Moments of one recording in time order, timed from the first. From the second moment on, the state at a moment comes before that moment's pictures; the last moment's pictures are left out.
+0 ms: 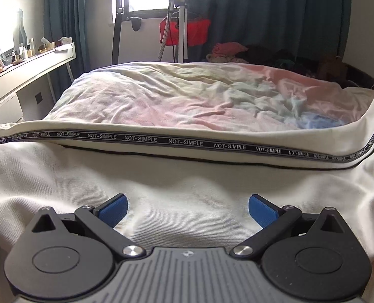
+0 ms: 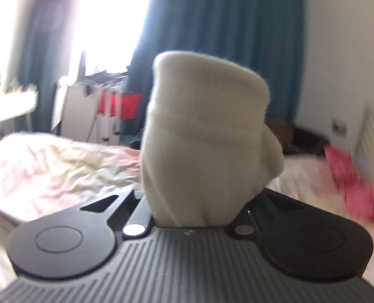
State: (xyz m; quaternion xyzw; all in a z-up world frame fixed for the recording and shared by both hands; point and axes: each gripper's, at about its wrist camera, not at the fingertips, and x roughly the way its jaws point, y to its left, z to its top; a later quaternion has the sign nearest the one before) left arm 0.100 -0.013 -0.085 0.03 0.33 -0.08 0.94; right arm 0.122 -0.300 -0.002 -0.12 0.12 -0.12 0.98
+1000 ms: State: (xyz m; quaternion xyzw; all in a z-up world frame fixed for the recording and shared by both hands) left arm 0.109 0.066 -0.047 -0.13 0.32 -0.03 0.94; right arm 0.121 -0.054 -0.109 -0.25 0.31 0.11 0.91
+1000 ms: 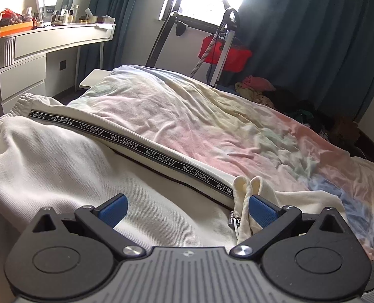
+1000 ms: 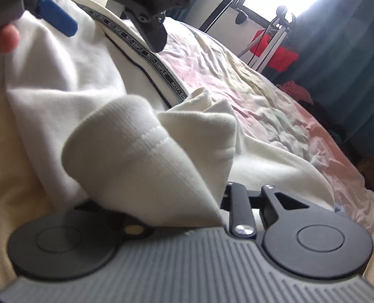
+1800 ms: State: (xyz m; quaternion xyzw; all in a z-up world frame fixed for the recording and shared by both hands) left arm 0.094 0.044 -0.056 -0.15 0.35 -0.16 0.91; right arm 0.246 -0.206 -0.035 0.24 0.37 0.15 0.88
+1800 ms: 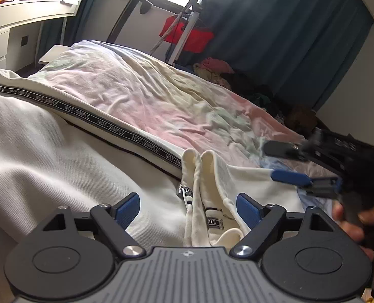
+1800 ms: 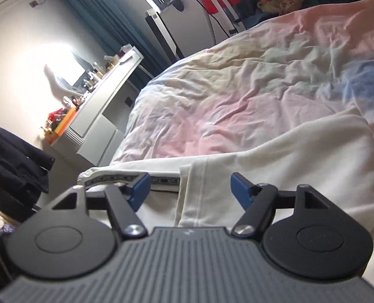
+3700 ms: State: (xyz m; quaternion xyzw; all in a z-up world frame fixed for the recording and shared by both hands) left arm -0.020 0.017 -0.004 -0.03 0.23 -0.12 0.97; right arm 0.098 -0.198 -0.010 0.11 0.20 0.03 0.97
